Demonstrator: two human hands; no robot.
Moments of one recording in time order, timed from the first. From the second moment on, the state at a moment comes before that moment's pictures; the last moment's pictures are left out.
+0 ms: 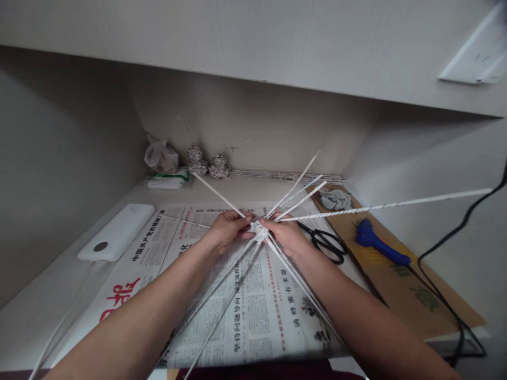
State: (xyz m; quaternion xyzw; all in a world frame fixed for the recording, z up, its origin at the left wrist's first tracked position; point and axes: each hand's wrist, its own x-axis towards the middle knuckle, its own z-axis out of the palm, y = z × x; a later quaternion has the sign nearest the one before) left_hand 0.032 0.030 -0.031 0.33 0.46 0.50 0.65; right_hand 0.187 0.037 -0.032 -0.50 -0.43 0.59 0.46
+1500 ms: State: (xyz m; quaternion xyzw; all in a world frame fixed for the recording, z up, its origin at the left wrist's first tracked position) left_hand 0.036 0.029 -0.038 0.30 0.45 0.52 0.66; right_hand 0.183 0.041 -0.035 -0.43 -0.41 0.58 0.56
